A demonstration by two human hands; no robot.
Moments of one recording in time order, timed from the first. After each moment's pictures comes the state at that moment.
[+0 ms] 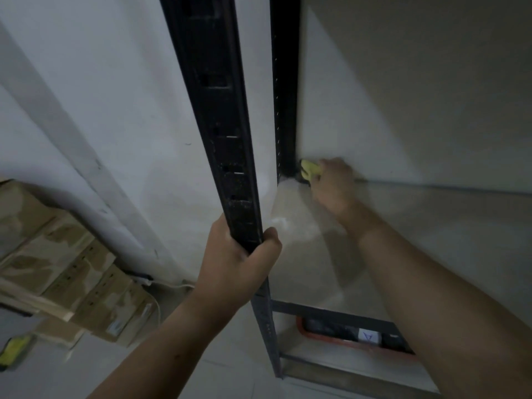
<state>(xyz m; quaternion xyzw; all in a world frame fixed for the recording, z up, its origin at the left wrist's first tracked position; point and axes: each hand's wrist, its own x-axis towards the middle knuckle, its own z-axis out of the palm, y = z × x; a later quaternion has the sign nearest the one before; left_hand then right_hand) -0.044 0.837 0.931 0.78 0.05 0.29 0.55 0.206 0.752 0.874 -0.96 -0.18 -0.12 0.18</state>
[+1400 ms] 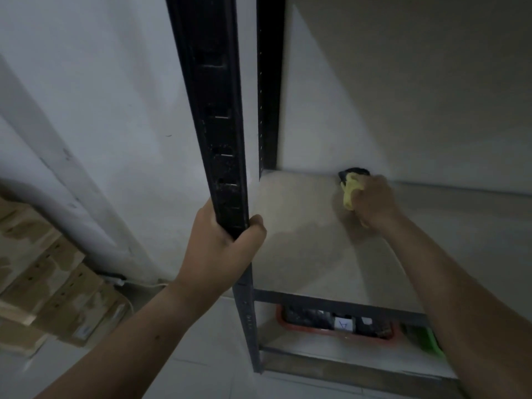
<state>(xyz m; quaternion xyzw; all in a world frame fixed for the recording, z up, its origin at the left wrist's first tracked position) -0.045 0.837 0.933 0.77 0.05 0.29 0.57 0.187 0.642 0.884 -0.97 -0.12 -0.05 0.21</state>
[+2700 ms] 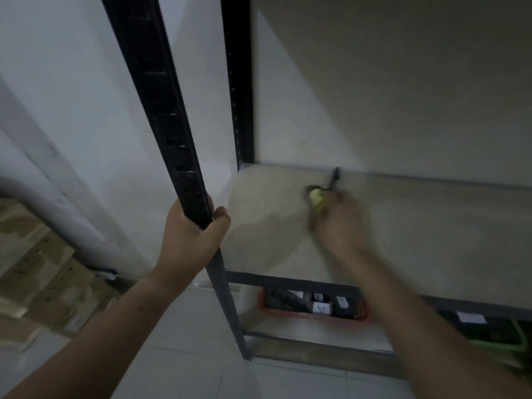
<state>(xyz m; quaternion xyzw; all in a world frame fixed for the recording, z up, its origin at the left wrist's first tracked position) -0.048 0.826 0.921 0.78 0.11 0.32 0.53 0.111 0.622 0.855 -0.96 -0.14 -0.12 0.23</state>
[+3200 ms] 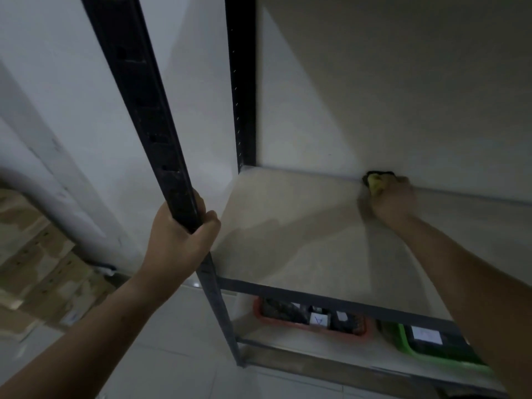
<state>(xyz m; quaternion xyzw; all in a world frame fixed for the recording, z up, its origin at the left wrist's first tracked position) -0.044 0.834 0.915 0.79 0.09 0.31 0.53 0.248 0.549 0.854 -0.98 -0.03 -0.09 0.16</state>
